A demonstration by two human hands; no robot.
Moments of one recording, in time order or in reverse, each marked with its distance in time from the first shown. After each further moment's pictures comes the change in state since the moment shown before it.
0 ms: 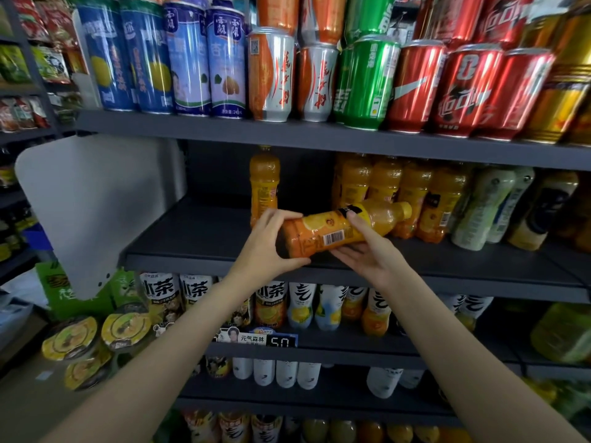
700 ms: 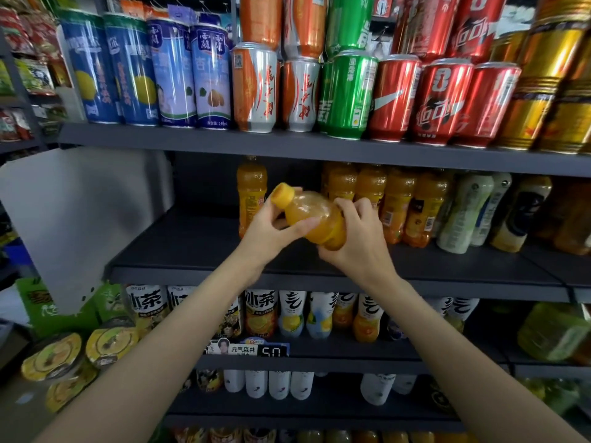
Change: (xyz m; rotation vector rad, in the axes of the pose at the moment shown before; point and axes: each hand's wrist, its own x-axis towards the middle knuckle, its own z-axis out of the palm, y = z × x) left_hand 0.023 0.041 -0.002 -0.725 -0.036 -0.184; right_hand -0.008 -0.004 0.002 -1.504 0.138 -1.096
